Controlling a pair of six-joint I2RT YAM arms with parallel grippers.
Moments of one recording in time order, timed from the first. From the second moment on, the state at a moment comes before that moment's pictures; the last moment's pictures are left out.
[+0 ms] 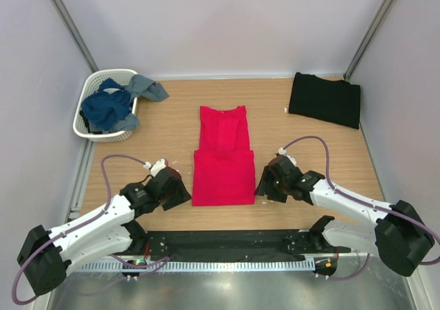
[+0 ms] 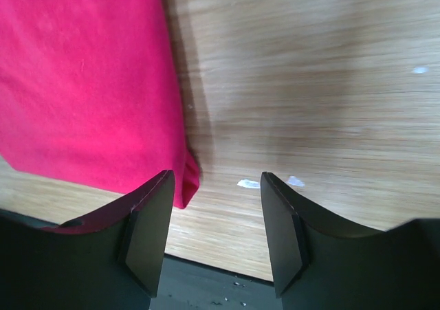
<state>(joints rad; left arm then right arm) -0.80 0.85 0.47 -0.62 -0.20 -1.12 0.68 1.07 0.49 -0.44 0.01 0.94</state>
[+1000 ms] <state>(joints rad) -0.80 1.10 0.39 -0.27 -0.12 -1.17 0.80 1.23 0.46 -0.20 -0.02 1.03</state>
